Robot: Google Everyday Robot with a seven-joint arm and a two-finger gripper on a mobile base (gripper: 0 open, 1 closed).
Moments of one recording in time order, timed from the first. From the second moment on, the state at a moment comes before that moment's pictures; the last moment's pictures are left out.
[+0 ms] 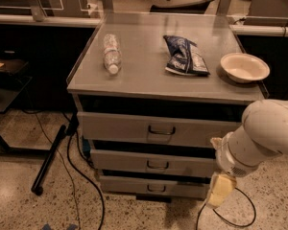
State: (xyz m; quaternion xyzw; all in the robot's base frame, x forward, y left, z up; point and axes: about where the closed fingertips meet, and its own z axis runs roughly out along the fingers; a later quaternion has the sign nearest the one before) arm 0.414 -0.194 0.694 -0.60 0.79 0.04 0.13
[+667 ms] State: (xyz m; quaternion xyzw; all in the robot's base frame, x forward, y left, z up) arm 0.417 -0.158 0.610 -0.61 0.78 0.07 0.12
